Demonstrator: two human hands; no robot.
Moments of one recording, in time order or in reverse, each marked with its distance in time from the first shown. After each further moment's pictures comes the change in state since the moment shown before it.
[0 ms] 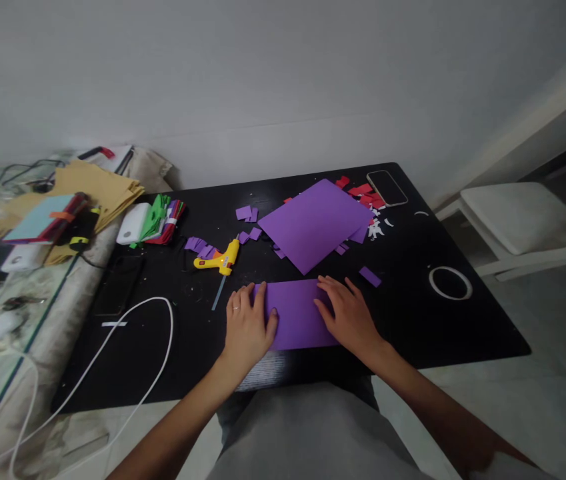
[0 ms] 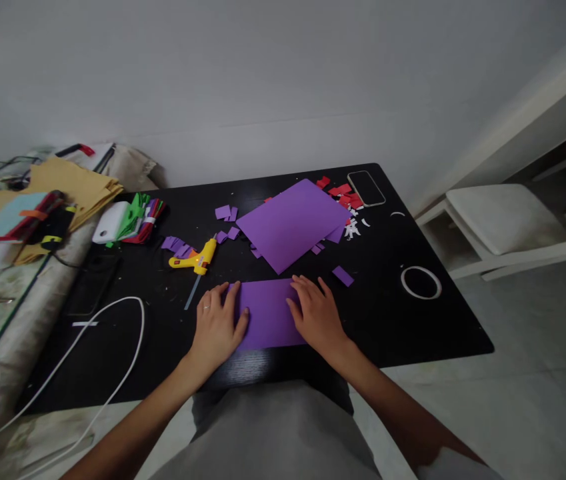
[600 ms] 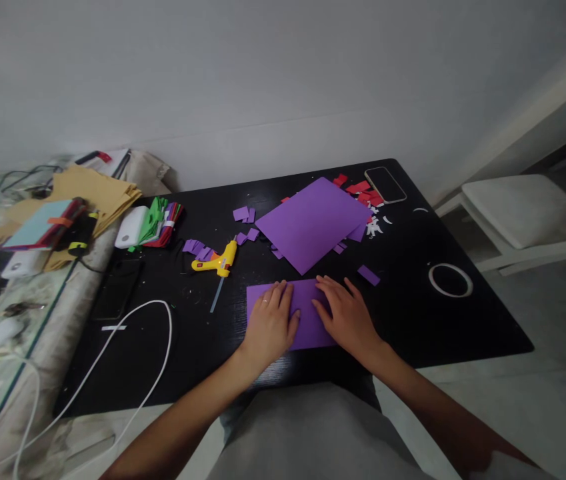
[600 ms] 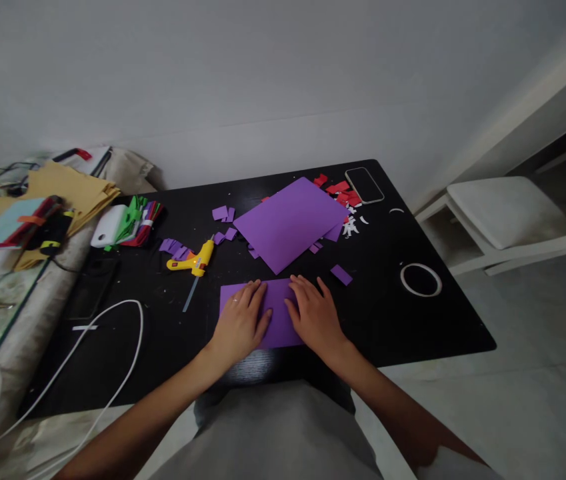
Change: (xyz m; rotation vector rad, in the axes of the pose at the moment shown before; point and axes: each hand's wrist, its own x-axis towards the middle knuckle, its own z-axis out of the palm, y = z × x) left_hand 0.017 0.030 0.011 -0.149 -0.131 0.234; right_hand -0.001 -0.003 0.001 -0.009 0.002 0.014
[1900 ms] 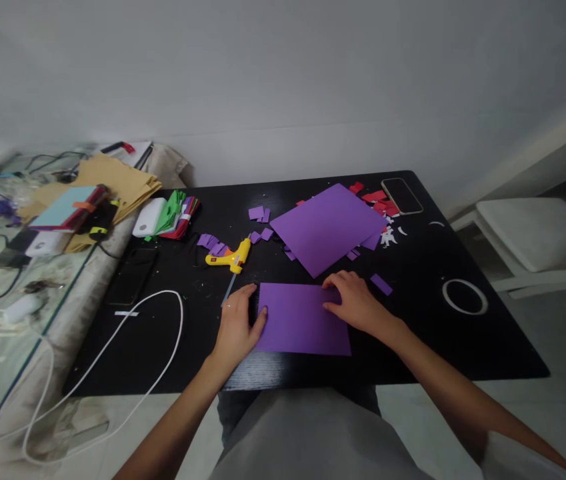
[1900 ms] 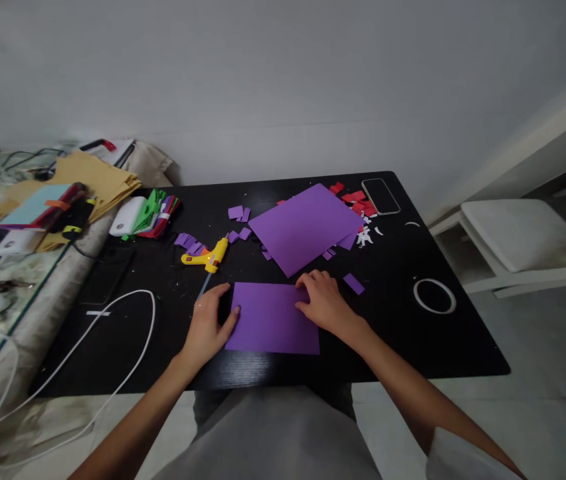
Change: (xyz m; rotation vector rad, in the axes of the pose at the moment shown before) left_hand -0.047 -0.068 -0.008 -0.208 0.265 -0.227; right_hand 0.056 0.005 -0.036 0.120 -0.443 0.157
